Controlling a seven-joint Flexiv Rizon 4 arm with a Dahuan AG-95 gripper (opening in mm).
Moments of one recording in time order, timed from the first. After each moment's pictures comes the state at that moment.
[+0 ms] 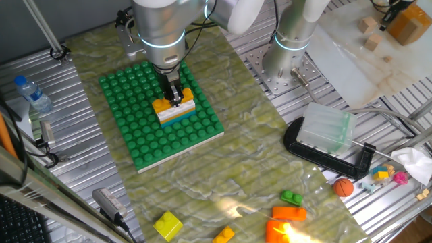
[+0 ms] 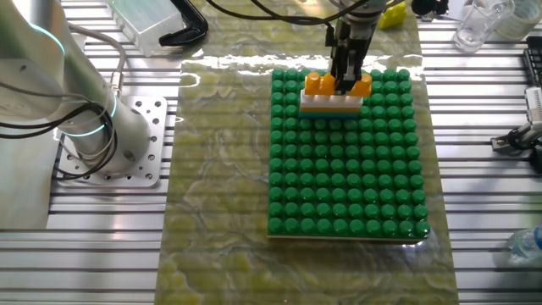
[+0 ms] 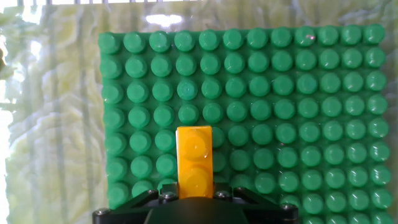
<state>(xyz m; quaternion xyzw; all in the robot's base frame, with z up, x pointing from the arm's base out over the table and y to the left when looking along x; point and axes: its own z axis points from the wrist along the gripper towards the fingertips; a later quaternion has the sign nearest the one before) 0.491 0.048 0.169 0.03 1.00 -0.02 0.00</state>
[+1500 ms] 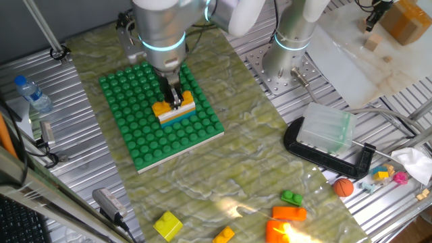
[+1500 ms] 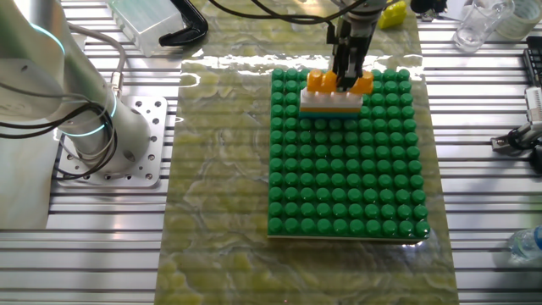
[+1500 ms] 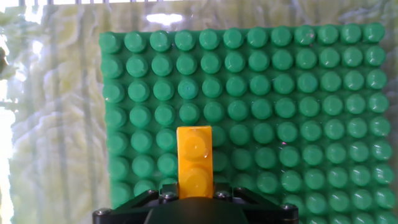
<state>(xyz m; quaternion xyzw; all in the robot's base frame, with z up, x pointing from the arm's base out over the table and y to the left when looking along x) 0.501 0.070 0.156 0.03 1.00 -0.02 0.01</state>
